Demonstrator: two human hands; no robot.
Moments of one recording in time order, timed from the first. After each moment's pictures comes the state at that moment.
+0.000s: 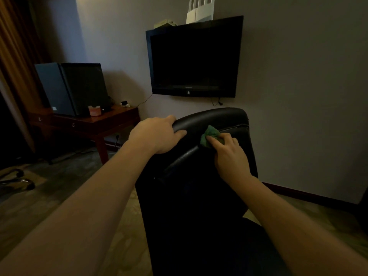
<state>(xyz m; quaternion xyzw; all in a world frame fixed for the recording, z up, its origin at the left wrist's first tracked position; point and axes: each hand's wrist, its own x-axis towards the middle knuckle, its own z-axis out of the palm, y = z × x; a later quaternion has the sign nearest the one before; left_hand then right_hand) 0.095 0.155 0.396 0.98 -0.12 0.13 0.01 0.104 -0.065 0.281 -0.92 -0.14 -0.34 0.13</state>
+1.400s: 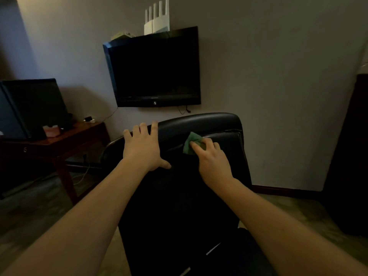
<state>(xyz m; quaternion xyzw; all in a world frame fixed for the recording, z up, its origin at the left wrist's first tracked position) 0.150 0.056 0.365 0.97 -0.10 0.18 -0.13 0.117 -0.136 0.286 -0.94 -0.07 -0.32 0.10</state>
